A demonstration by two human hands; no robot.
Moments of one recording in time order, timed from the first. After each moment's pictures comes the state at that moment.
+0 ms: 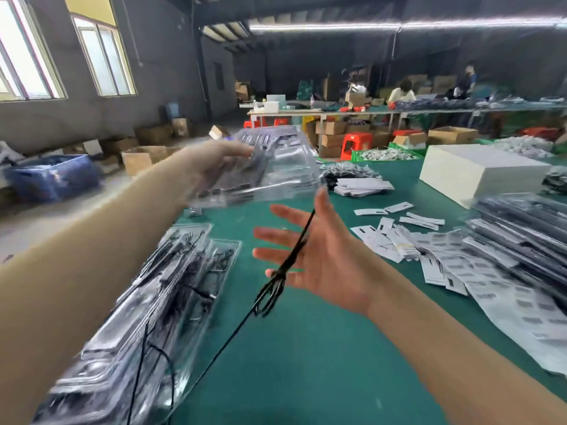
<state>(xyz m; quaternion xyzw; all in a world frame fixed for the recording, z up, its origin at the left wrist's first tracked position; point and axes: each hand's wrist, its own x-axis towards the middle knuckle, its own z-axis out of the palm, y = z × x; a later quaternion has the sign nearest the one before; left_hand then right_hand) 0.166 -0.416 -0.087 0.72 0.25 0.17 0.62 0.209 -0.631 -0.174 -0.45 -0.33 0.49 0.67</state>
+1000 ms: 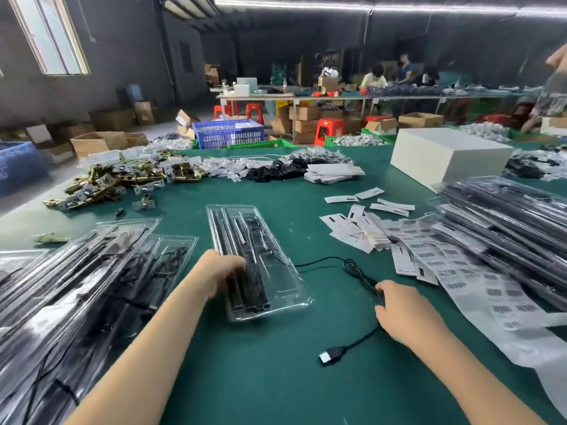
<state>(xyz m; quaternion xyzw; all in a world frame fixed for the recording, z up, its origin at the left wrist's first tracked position) 0.237 -0.431 -0.300 0.70 0.43 0.10 0.55 0.326 -0.730 -0.308 -0.98 -0.18 0.06 0.07</state>
